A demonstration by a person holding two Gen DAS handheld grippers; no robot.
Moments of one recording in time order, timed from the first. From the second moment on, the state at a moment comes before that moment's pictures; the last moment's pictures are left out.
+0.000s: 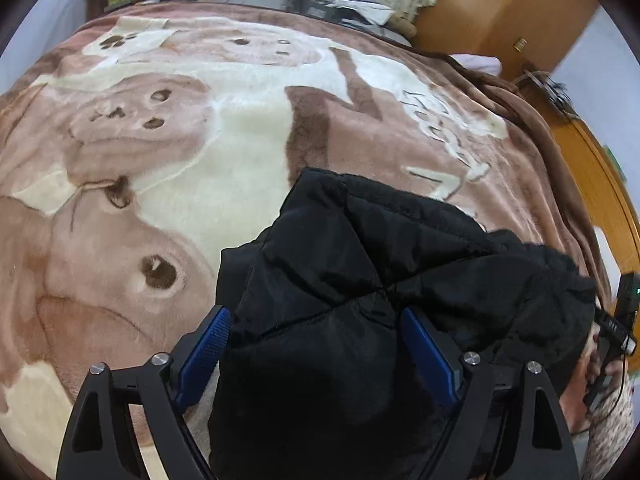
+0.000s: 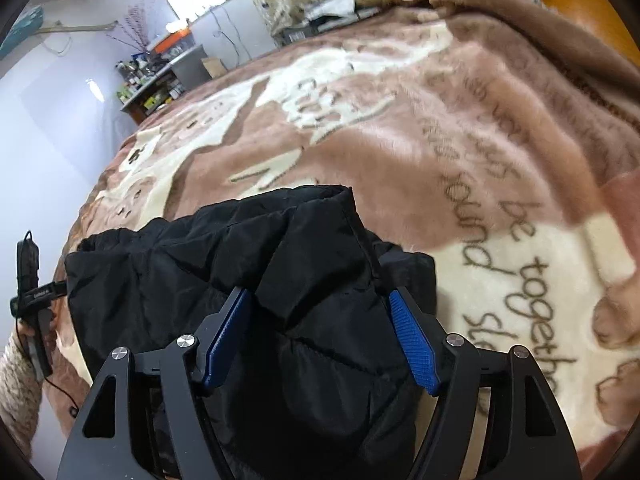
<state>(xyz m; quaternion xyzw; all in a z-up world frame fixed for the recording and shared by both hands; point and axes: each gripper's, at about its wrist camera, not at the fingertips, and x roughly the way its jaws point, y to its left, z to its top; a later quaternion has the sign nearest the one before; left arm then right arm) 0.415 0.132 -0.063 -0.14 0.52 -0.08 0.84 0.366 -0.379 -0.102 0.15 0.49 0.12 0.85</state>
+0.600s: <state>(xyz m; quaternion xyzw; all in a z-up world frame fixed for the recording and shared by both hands) 0.452 0.120 -0.092 -0.09 0.54 0.01 0.83 0.393 -0.366 -0.132 0.11 0.53 0.02 0.84</state>
